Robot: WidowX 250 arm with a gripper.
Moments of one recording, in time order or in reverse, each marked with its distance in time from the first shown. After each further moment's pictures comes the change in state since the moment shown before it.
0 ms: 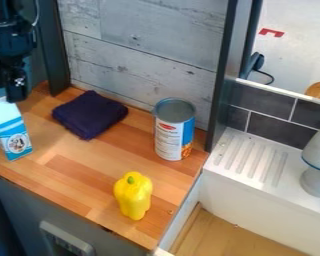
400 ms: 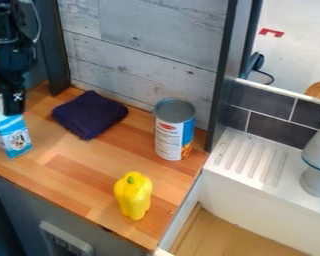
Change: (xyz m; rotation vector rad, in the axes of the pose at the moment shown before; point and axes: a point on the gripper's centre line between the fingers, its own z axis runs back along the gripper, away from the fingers) arm -0.006 0.001 -0.023 0.001 0.059 0.000
